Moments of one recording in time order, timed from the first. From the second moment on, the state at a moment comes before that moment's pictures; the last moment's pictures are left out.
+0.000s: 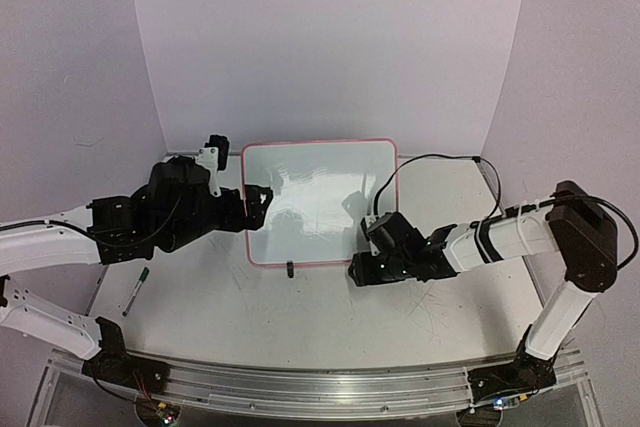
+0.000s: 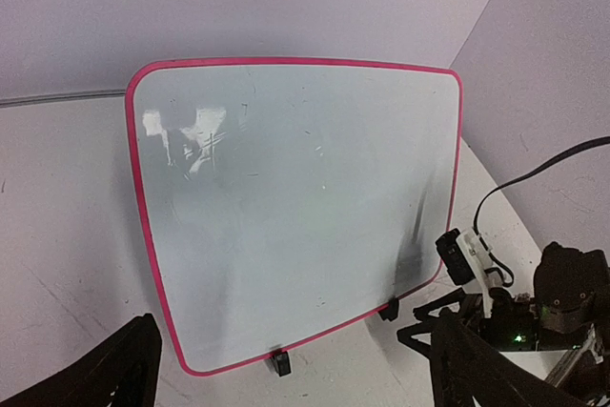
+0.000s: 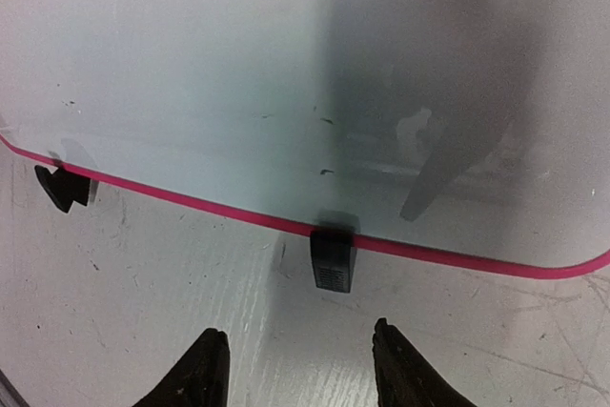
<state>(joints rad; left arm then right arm) -1.05 1.13 0.91 -0.19 -0.50 -0.54 0.91 1.73 0.89 -0.06 0.15 0.62</state>
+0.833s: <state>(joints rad) -0.80 1.14 0.92 -0.37 -0.48 -0.56 0.94 1.84 0.83 0.24 0.39 0.59</state>
